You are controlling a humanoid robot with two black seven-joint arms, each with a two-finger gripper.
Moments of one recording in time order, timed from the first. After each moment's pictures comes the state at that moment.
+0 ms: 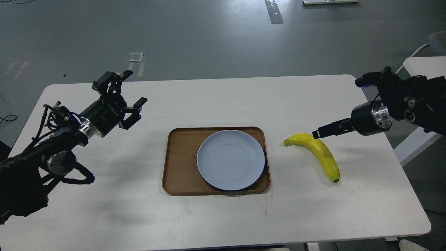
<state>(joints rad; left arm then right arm) -0.70 0.45 -0.46 -0.75 0.21 -0.49 -0.49 1.36 -0.63 -0.56 0.92 -1.17 0.49 0.49</state>
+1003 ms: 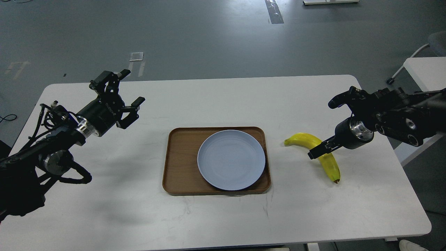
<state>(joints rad) -0.70 0.48 -0.46 -0.76 0.21 -0.49 -0.49 1.33 -0.42 -0.74 0.76 -1.17 0.49 0.49</state>
